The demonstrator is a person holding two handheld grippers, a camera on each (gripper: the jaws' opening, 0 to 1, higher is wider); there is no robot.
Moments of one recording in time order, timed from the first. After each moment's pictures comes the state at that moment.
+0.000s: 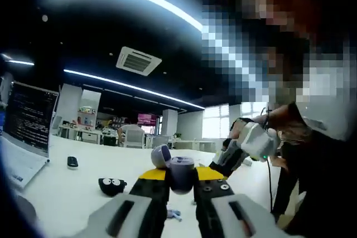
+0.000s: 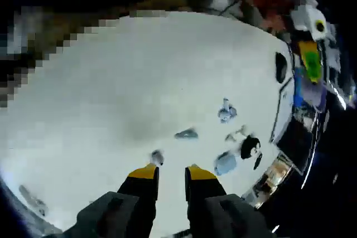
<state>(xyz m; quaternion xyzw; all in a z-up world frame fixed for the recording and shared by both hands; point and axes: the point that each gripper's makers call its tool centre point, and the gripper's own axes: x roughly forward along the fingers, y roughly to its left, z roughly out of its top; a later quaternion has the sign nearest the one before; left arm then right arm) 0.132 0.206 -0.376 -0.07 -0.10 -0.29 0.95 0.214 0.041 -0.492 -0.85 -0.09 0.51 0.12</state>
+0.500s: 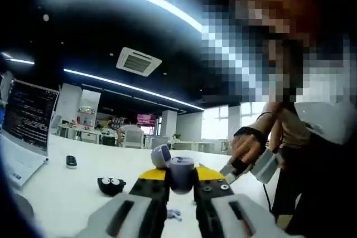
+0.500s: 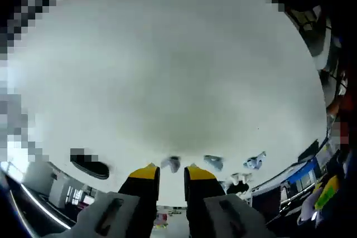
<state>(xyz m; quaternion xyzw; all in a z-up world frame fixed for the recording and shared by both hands) 0.139 0.207 -0.379 -0.07 -0.10 -0.30 0.95 0.210 0.021 -0.512 -0.90 -0.14 0.41 -0.09</state>
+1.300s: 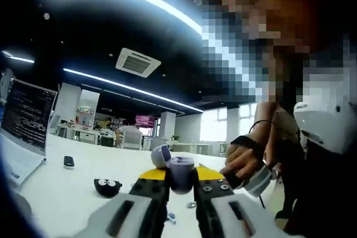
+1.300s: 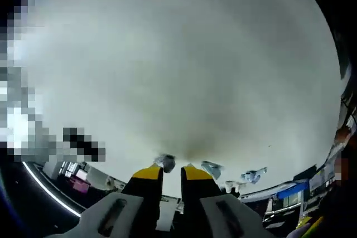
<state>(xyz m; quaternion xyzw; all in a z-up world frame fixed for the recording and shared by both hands) 0.133 0.200 -0.371 -0.08 -0.10 -0.30 0.95 0.219 0.032 -0.517 -0.91 -0.16 0.34 -0.17</state>
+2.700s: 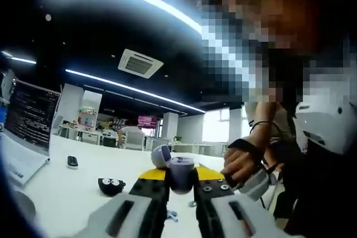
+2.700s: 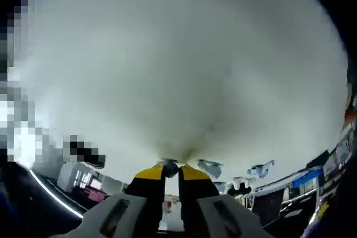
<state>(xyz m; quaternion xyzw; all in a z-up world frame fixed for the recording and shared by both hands) 0.126 0.209 -0.372 -0.08 -0.11 -0.29 0.95 0.228 0.038 -0.523 -0.92 -0.09 0.36 -0.06</state>
